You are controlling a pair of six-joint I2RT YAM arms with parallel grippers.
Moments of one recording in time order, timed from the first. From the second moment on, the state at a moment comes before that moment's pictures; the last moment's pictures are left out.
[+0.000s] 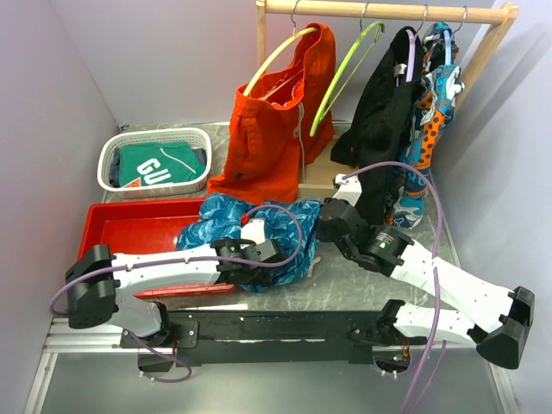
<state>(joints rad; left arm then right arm) -1.22 1.41 0.99 -0.77 -0.41 -1.18 0.92 1.02 0.94 -0.59 0.56 0.70</state>
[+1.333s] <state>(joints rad) -1.22 1.31 1.78 -0.91 -0.72 -0.83 0.84 0.83 1.29 -0.64 0.60 0.59</state>
